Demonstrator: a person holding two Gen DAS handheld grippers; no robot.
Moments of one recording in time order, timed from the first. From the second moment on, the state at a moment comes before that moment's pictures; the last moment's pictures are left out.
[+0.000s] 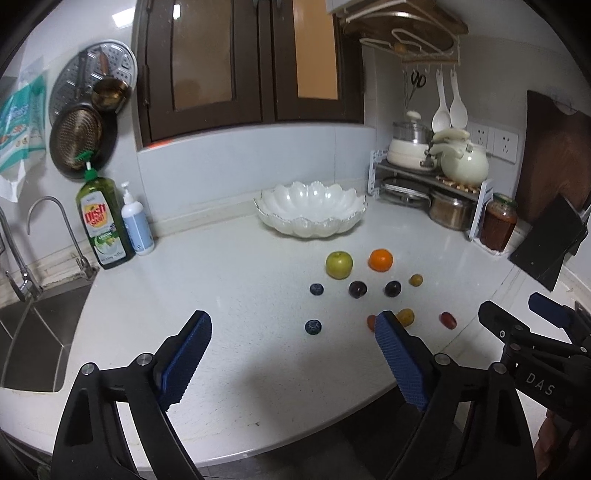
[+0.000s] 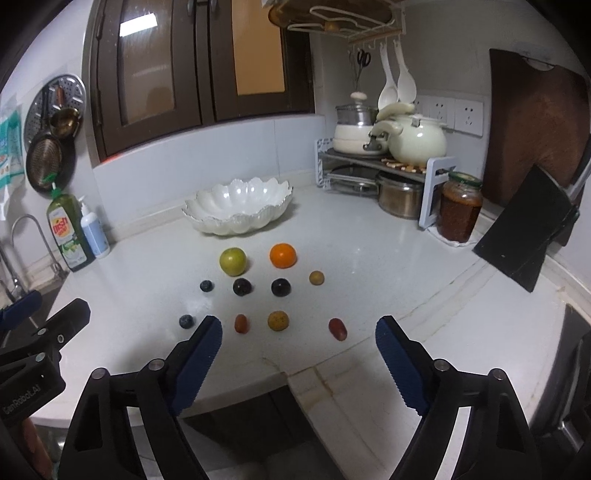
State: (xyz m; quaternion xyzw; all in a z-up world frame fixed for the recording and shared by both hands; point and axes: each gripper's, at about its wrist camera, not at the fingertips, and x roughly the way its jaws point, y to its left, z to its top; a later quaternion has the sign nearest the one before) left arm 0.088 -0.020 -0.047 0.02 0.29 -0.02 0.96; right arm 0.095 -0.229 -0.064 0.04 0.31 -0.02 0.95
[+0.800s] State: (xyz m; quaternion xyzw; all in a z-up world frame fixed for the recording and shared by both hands) left arm 0.192 -0.027 -0.126 0.03 0.39 -0.06 0.92; right arm 0.189 -0.215 -0.134 0.04 0.39 -0.01 0.92
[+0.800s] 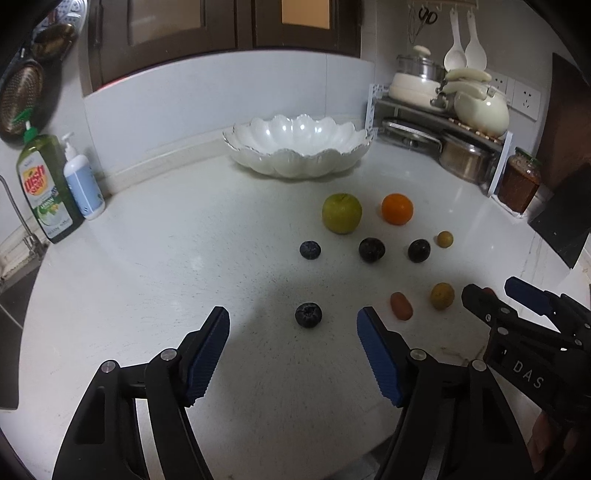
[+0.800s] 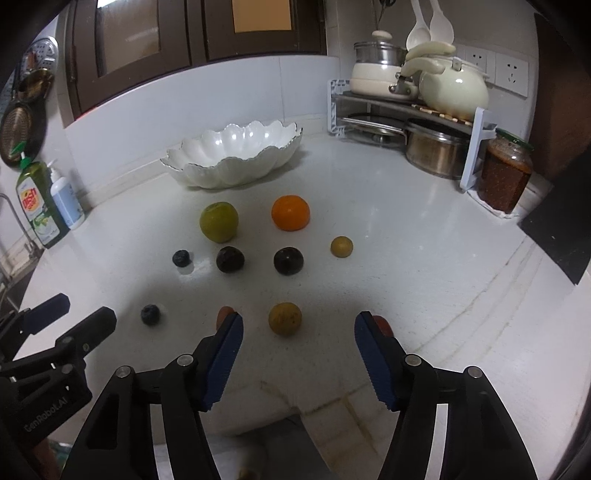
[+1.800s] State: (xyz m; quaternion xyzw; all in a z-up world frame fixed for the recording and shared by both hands) left arm 0.235 -0.035 -0.174 0.00 0.45 -0.09 0.89; right arm 0.221 -0.210 -0.169 0.04 0.43 -0.02 0.90
